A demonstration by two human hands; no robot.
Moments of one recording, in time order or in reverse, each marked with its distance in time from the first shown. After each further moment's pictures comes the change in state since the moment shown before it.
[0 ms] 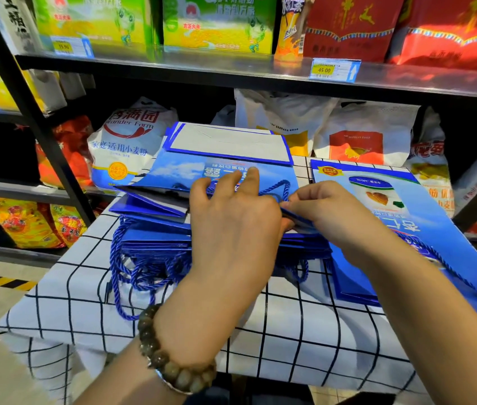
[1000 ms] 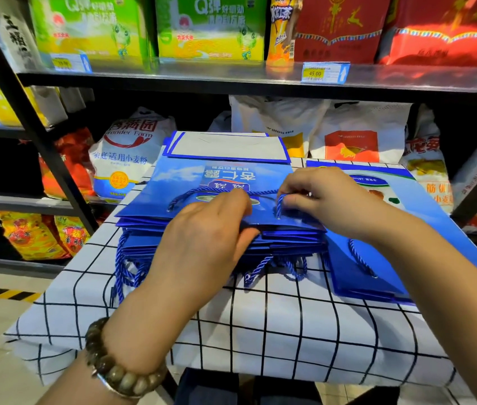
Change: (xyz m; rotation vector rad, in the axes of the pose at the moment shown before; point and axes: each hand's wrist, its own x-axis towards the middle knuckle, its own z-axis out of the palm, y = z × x) left_hand -0.018 -0.036 -0.008 -0.177 0.067 0.179; right_hand 0.008 -0.004 -0.025 -0.637 -0.090 -0.444
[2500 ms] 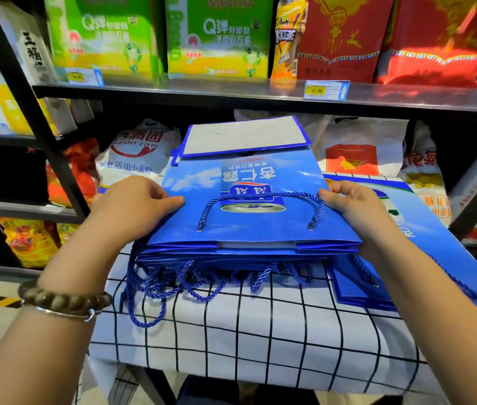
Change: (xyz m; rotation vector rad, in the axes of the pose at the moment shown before) left_hand 0.026 -0.089 -0.031 -0.093 -0.366 -0.701; right_hand -0.012 0.020 0.011 1.022 0.378 0.544
